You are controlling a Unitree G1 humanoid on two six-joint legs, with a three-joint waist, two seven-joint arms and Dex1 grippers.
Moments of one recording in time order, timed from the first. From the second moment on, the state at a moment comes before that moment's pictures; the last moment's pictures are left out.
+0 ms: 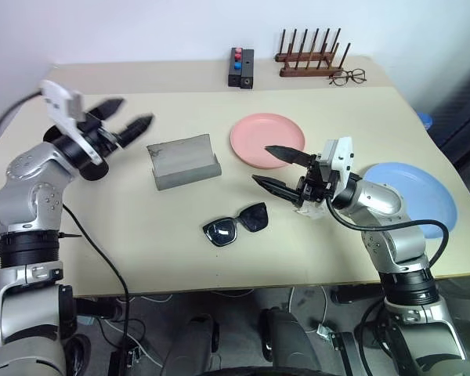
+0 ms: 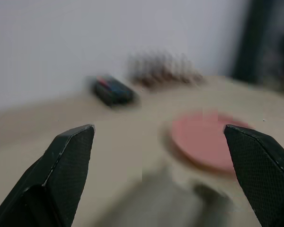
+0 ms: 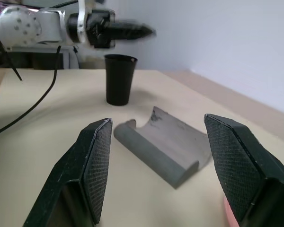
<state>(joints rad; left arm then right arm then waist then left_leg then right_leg) -0.66 0.71 0.15 0.27 -0.57 0.43 -0.93 -0.43 -0.45 0.03 -0.15 0.45 0.19 0.90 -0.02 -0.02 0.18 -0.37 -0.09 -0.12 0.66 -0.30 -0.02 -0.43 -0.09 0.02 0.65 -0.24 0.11</state>
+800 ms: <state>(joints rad) -1.02 0.47 -0.14 1.04 -0.14 0.19 -1.19 -0.37 -0.50 0.01 -0.16 0.36 0.14 0.85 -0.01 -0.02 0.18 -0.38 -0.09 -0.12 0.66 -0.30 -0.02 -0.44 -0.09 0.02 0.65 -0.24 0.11</state>
